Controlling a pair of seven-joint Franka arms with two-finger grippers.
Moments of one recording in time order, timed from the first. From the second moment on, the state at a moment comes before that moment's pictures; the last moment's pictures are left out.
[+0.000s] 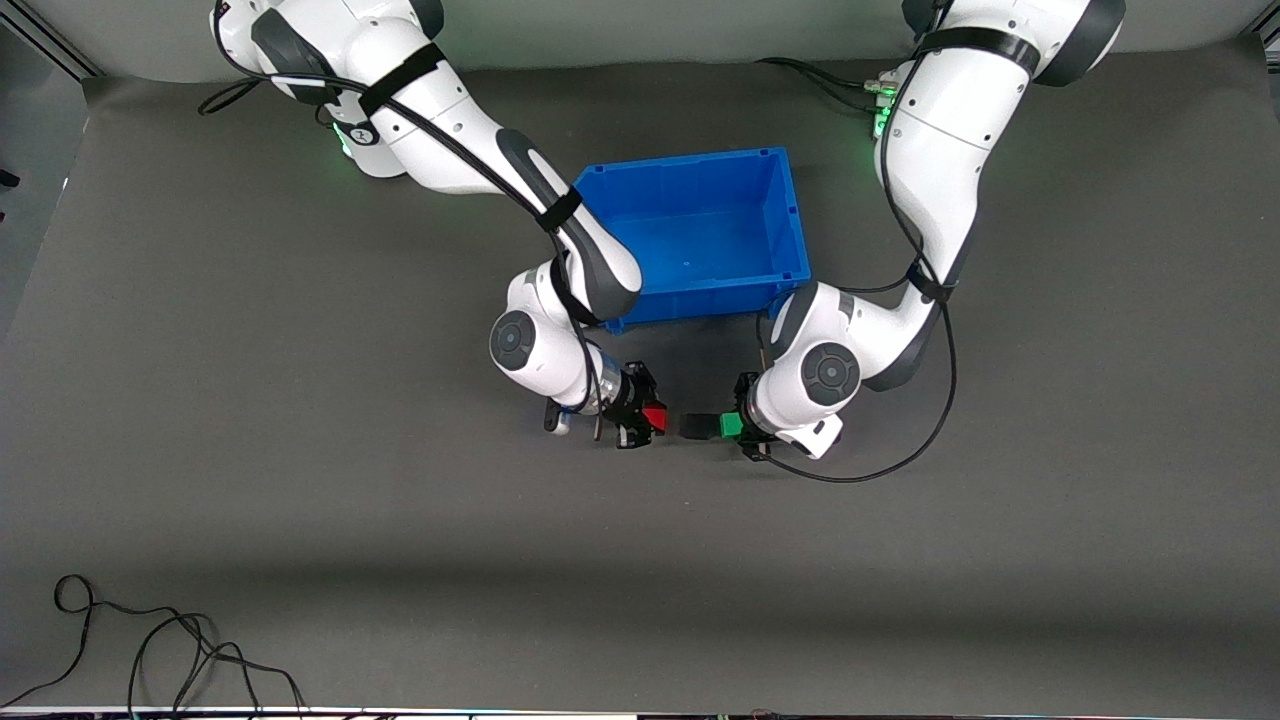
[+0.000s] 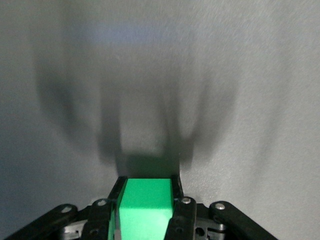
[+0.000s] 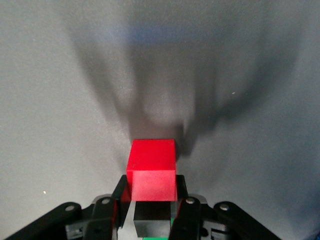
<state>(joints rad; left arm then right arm) -0.44 0.76 -0.11 -1.63 -0.22 2.42 -2.05 0.74 0.86 -0.07 -1.51 0.75 2.60 1.78</state>
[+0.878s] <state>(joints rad) -0.45 0.77 -0.11 -1.61 -0.15 2.45 -2.07 0.76 0.92 -0.07 -1.39 0.75 2.59 1.80</state>
